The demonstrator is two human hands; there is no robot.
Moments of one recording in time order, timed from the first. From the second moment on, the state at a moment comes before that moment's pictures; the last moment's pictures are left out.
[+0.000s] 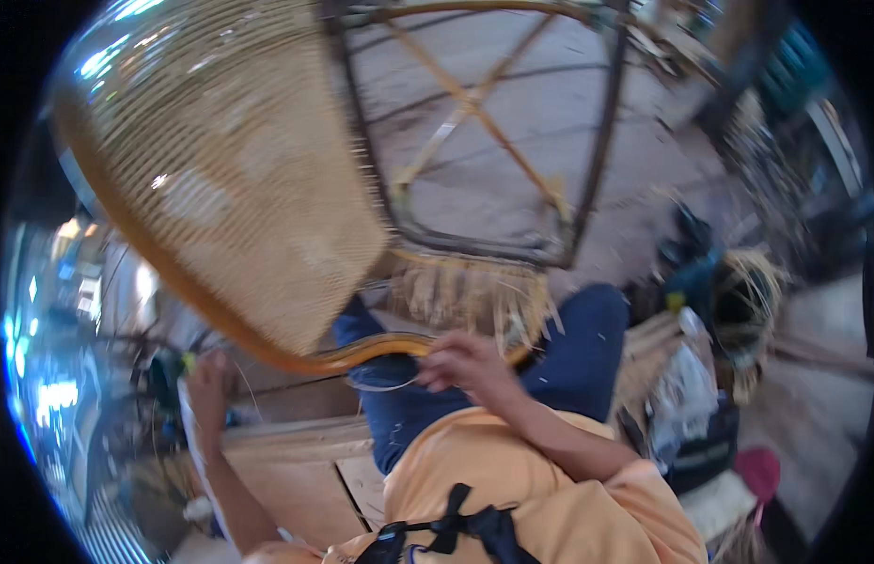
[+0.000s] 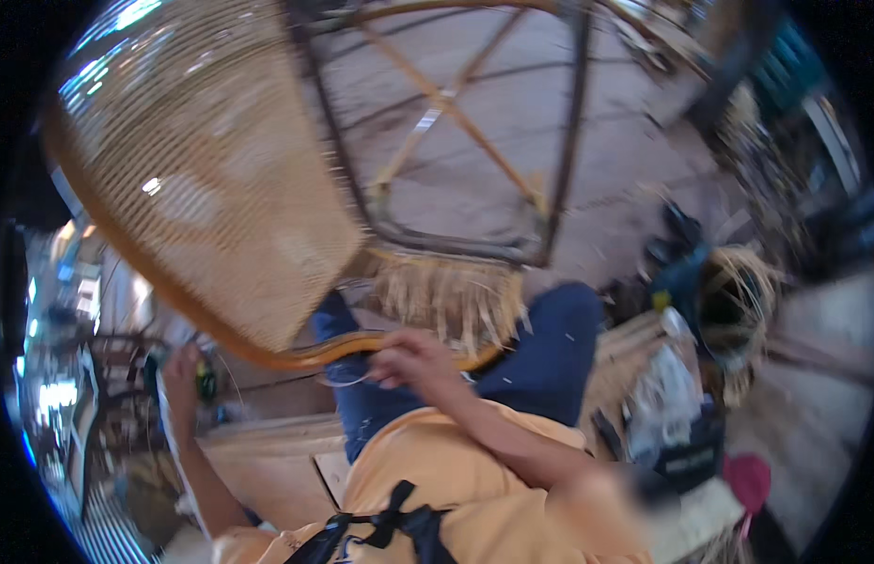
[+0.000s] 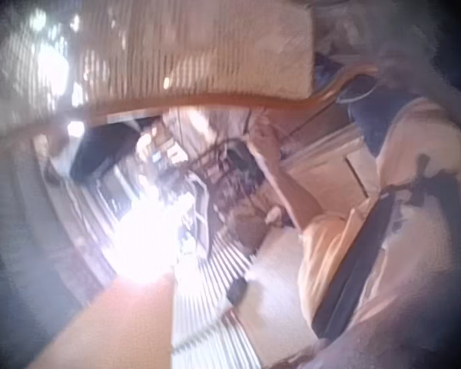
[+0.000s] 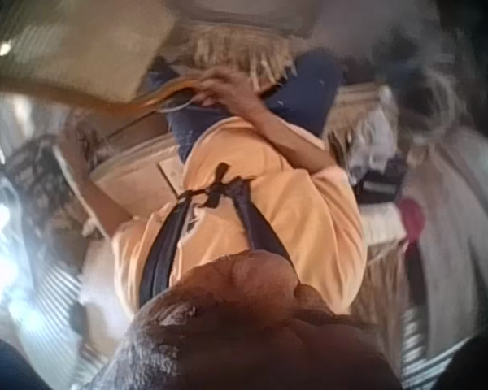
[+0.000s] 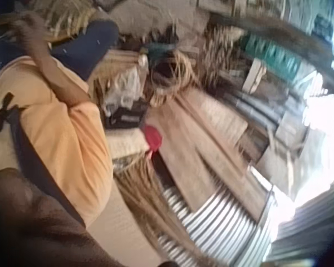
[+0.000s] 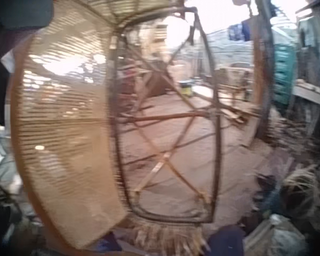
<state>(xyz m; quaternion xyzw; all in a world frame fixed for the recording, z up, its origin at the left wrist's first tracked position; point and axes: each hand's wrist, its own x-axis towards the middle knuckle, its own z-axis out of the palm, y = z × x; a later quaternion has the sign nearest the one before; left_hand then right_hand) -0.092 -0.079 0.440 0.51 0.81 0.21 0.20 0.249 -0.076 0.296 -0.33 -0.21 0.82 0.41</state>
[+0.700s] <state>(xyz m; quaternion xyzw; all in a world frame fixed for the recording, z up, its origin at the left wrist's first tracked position) 0.198 -0.068 0.291 0.49 0.52 0.05 0.70 0.494 -0.328 0.194 -0.88 -0.22 0.30 0.30</state>
